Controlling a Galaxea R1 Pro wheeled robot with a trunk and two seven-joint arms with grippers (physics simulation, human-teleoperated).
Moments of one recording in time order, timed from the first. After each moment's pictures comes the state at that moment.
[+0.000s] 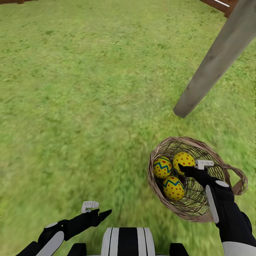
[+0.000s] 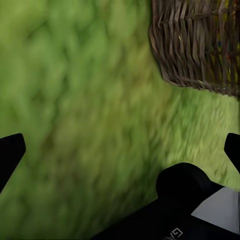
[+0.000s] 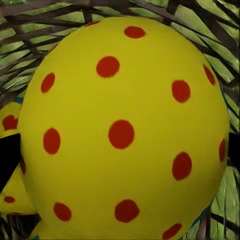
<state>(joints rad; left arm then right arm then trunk) -0.24 0.38 -0.53 -1.33 0.94 0.37 -0.20 -0.47 -0.09 -0.26 -1.38 0.04 0.52 0.26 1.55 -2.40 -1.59</state>
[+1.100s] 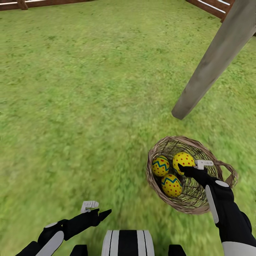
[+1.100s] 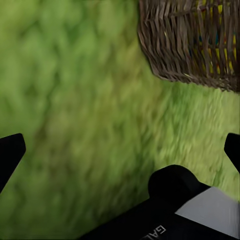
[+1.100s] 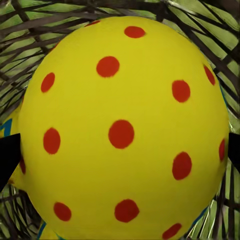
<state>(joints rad) -0.24 0.38 -0.53 -1.33 0.94 0.37 -0.20 -0.47 -0.09 -0.25 -1.38 0.03 0.52 0.26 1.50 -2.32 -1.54</state>
